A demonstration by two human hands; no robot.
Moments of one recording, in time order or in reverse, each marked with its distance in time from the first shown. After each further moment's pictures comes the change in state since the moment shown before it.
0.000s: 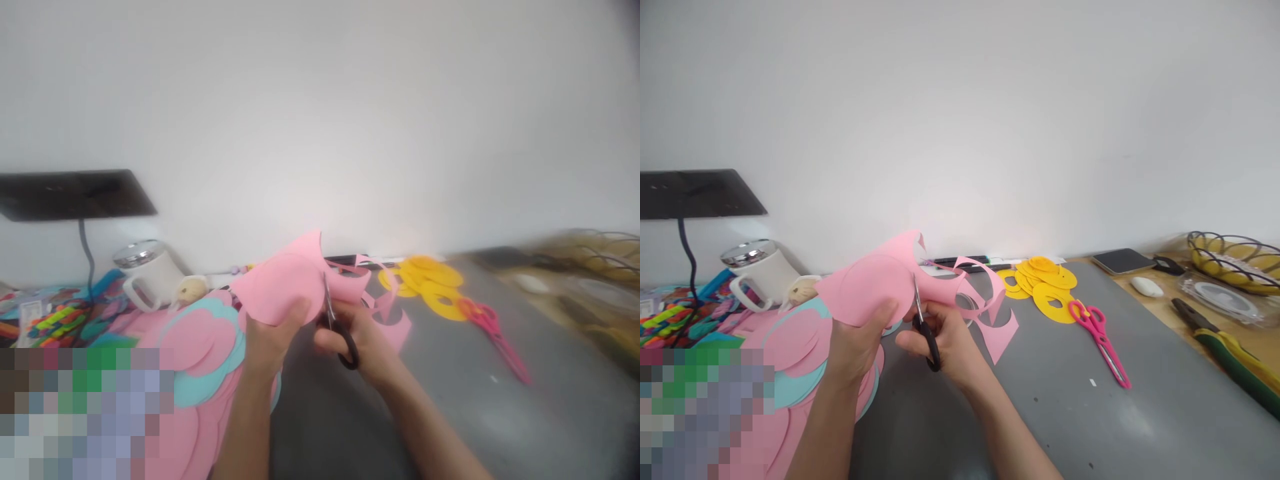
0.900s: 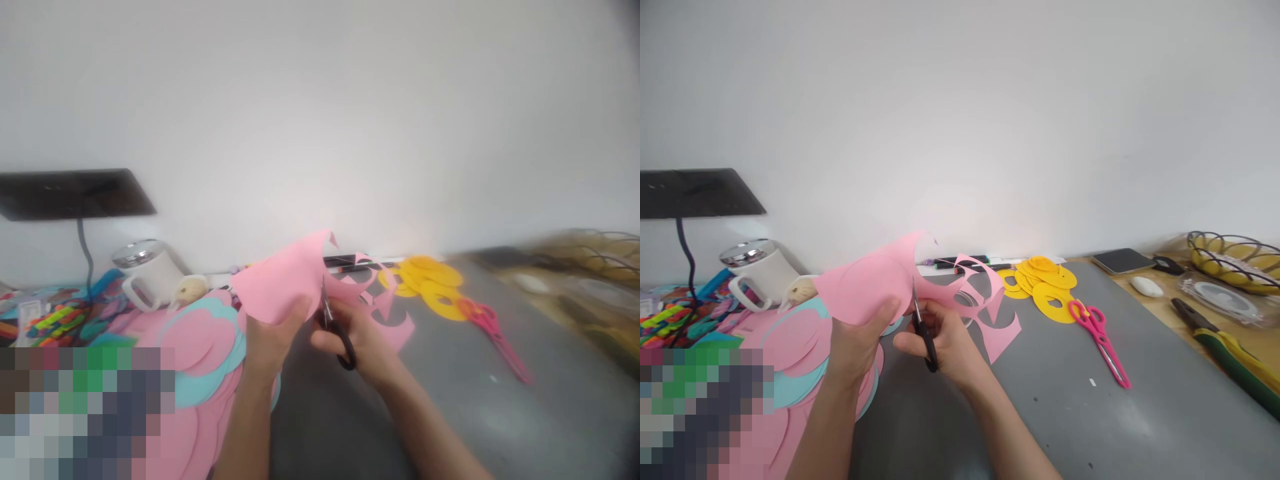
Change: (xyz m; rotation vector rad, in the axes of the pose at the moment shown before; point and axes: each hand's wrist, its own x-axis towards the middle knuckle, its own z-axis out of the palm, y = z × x) left_hand -0.001 0.002 0.005 0.062 0.034 0.020; right_hand 0.002 0.006 -0.001 0.046 -0.030 -0.043
